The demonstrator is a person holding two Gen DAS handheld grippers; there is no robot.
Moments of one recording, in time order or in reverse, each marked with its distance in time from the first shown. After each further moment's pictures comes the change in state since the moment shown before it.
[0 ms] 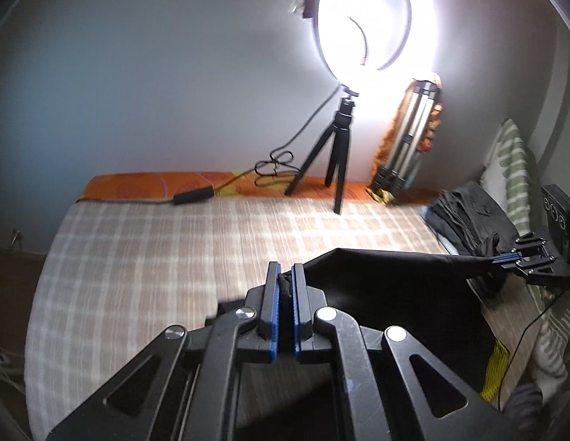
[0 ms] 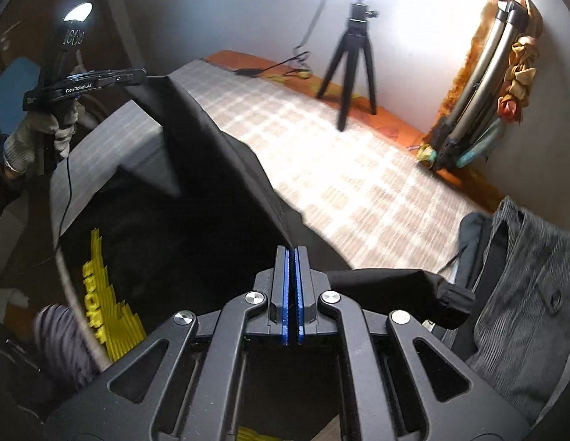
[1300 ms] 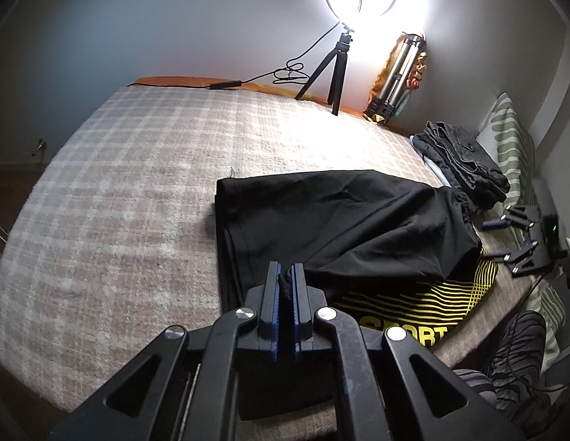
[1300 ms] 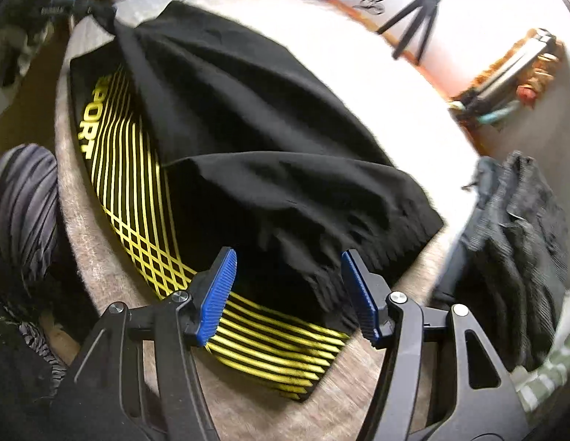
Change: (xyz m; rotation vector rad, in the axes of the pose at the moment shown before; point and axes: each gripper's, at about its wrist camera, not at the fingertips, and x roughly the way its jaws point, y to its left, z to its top) left arm -0.081 -0.012 -0.174 -0.110 0.106 0.028; right arm 0.031 0.069 -0.132 -0.313 0.184 -0.140
